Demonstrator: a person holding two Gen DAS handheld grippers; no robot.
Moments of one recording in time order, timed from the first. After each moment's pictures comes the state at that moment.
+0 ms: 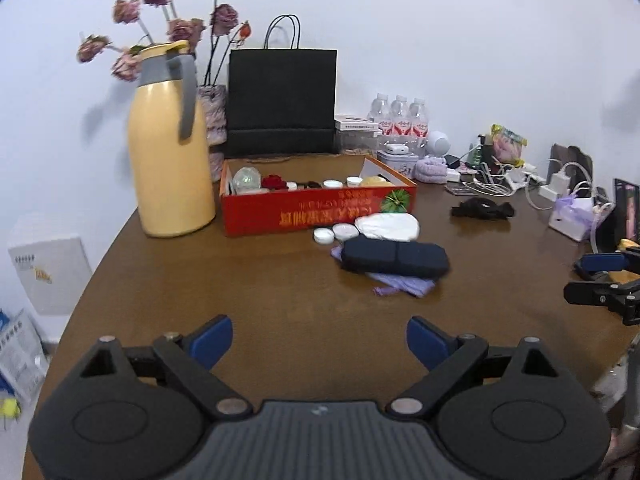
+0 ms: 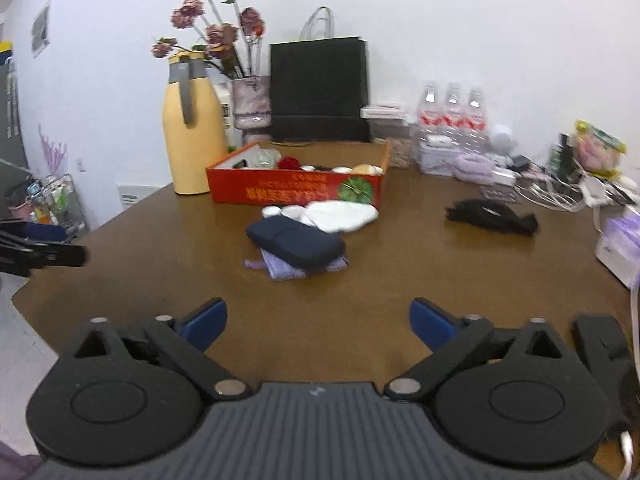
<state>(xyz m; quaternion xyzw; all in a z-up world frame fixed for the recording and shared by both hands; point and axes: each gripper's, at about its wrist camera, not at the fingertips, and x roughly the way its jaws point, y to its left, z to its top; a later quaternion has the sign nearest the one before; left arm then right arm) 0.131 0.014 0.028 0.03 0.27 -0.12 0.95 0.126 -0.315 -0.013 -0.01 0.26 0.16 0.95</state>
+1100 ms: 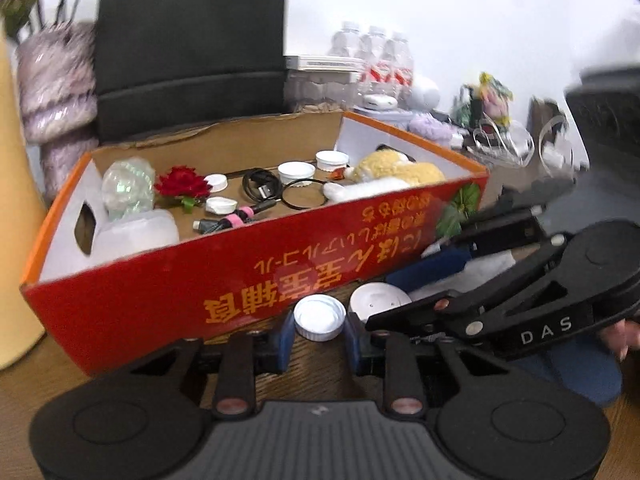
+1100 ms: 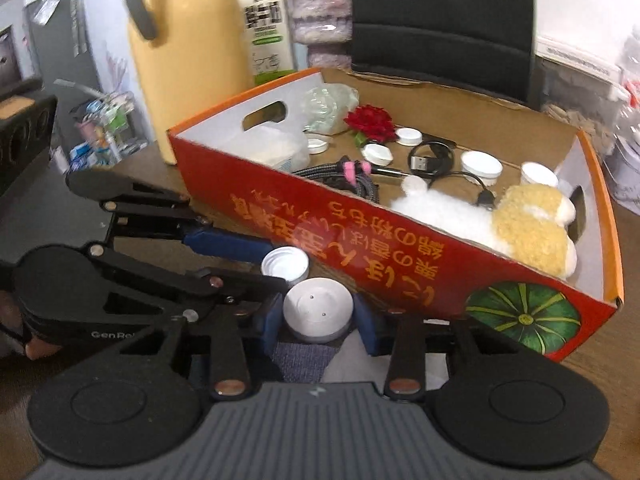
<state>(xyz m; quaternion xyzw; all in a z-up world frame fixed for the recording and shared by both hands) 0.432 -0.015 -0.058 0.05 0.33 -0.24 0.91 0.450 -0.195 -0.081 -0.06 0.38 0.32 0.87</state>
